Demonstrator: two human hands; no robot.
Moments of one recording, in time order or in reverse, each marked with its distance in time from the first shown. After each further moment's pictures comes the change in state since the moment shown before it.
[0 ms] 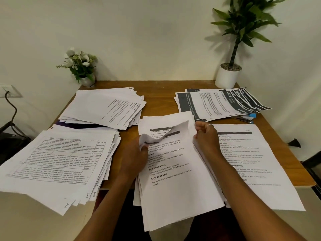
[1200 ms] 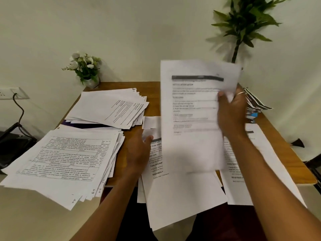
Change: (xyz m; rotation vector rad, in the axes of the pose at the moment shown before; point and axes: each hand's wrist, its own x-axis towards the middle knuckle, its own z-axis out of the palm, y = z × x) left_hand 0.020 -0.006 0.016 -0.027 0.193 0.009; right_hand -0.002 -0.095 -0.049 0.159 0.208 -0.448
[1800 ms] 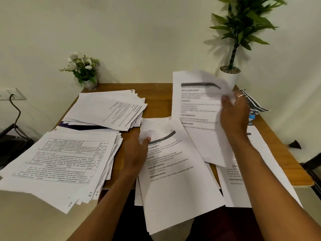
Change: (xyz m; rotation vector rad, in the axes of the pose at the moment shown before) left_hand 0.005 -0.001 -0.003 0.001 -0.031 -0.020; right_hand 0.011 0.011 -0.013 -0.231 0.047 0.035
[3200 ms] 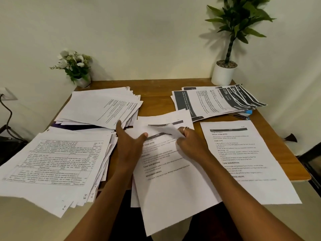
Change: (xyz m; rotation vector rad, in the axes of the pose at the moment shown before) left_hand 0.004 0.016 -0.008 -0.241 0.023 -0.163; right_hand -0.091 0.031 0.050 -0.175 -0.735 0.154
